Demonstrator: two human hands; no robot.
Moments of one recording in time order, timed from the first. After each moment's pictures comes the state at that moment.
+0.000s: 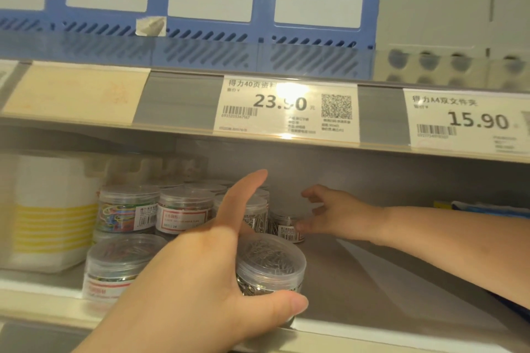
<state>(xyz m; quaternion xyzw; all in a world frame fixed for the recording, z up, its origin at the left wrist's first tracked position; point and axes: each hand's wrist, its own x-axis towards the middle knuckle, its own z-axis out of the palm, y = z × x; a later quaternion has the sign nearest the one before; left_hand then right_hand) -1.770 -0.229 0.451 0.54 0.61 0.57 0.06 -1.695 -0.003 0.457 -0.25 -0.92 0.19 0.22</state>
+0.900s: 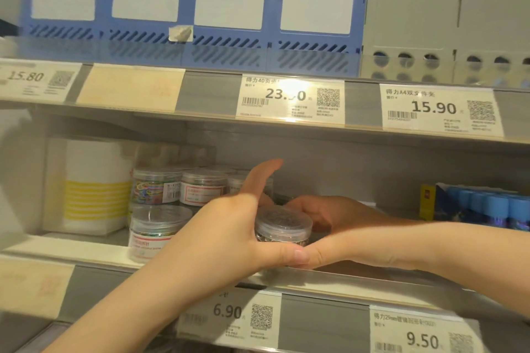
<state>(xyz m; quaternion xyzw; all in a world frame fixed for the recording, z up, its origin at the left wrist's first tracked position) -1.768 -0.237 0.432 0.63 0.69 0.34 -0.14 -1.635 -0.098 0.450 -0.07 -0.93 0.33 0.13</state>
